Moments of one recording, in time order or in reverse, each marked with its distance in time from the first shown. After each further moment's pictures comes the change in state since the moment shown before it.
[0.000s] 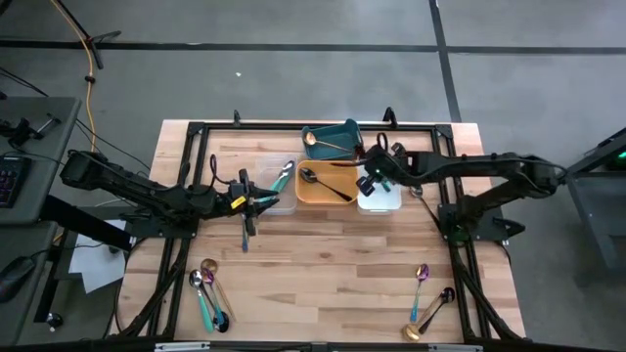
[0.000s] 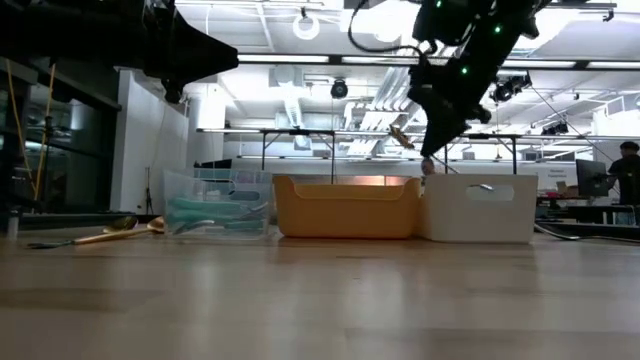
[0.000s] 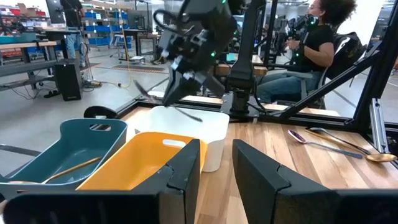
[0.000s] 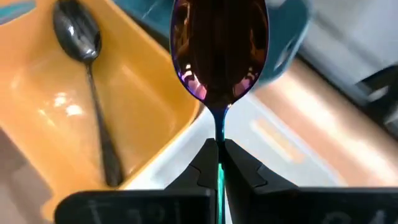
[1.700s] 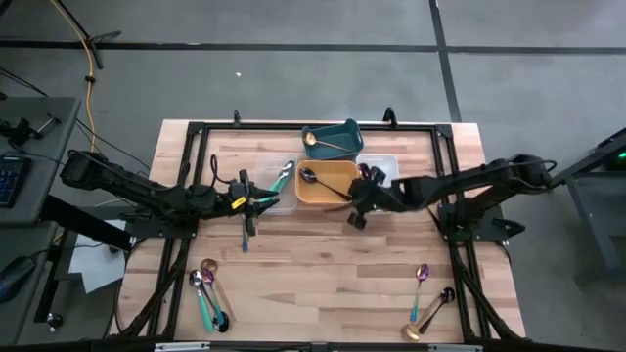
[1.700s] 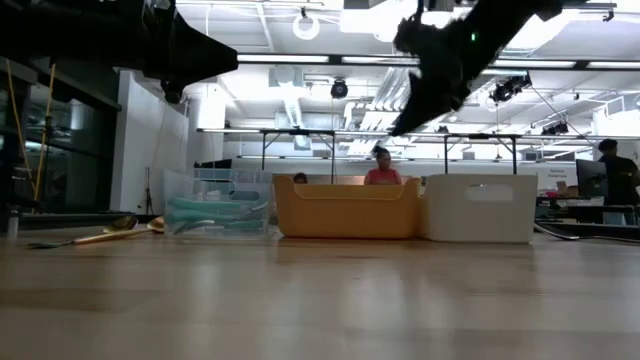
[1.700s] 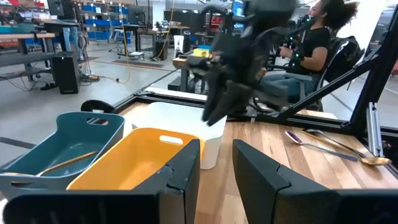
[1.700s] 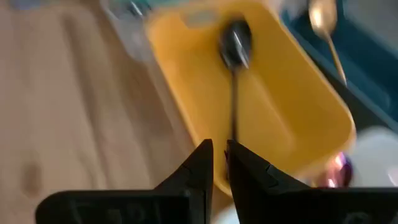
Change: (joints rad) left arm -0.001 0.000 0.000 -0.010 0.000 -0.044; right arm 0.325 0.062 0.000 0.227 0.017 -0.124
